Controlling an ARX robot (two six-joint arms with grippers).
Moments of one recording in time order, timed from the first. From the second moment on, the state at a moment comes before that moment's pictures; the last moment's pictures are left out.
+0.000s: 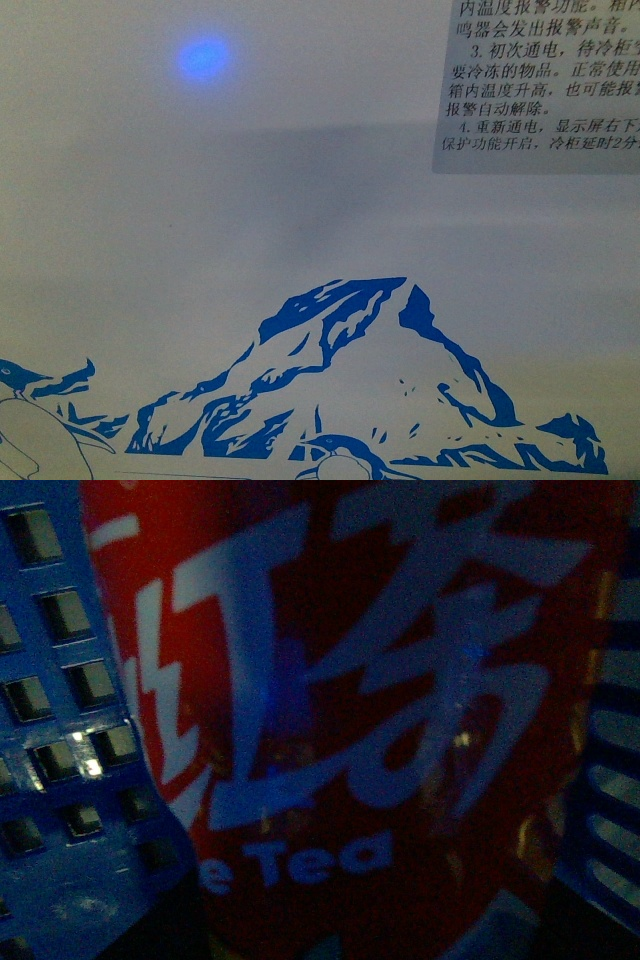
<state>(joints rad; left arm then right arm) 0.00 0.00 0.01 0.00 0.00 0.00 -0.43 3.00 1.25 0.53 0.18 -0.21</state>
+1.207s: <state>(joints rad) 0.00 0.00 0.01 0.00 0.00 0.00 -0.34 1.41 0.59 0.30 -0.23 -0.02</state>
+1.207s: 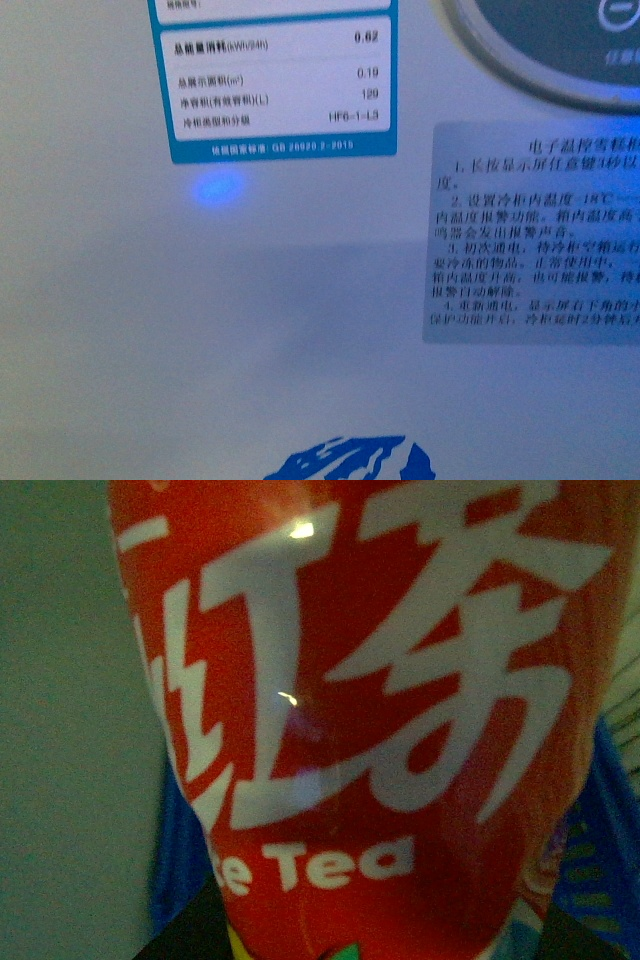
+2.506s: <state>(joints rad) 0.00 0.00 0.01 0.00 0.00 0.00 0.11 0.26 0.33 -0.01 0.18 0.11</state>
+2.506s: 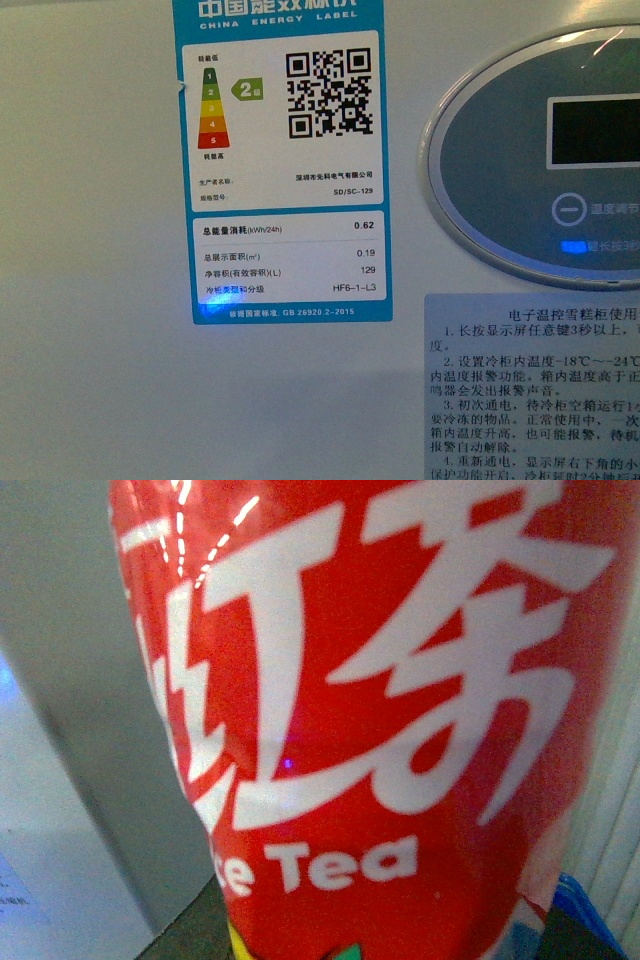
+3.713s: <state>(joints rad) 0.00 0.00 0.01 0.00 0.00 0.00 0.13 0.26 0.32 -0.02 0.21 0.09</state>
